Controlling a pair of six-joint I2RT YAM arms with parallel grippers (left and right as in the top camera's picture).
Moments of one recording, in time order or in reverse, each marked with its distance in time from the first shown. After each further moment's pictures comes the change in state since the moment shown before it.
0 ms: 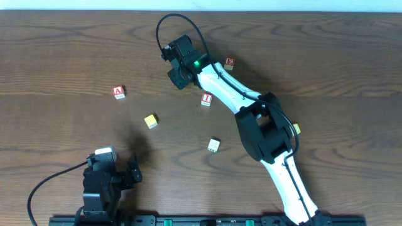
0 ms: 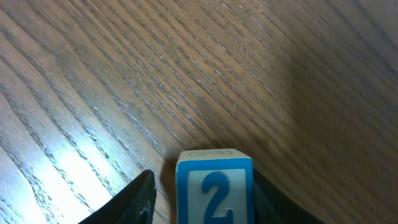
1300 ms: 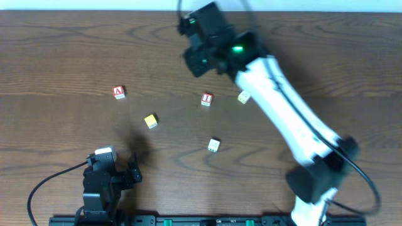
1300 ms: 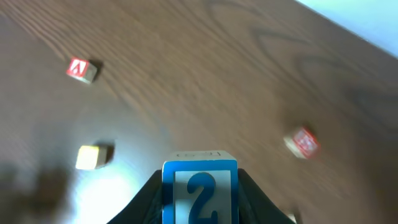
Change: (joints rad) left arm 0.000 0.000 0.000 0.000 0.000 0.000; right arm -0.029 -0.551 0.020 -0.489 0.003 0.140
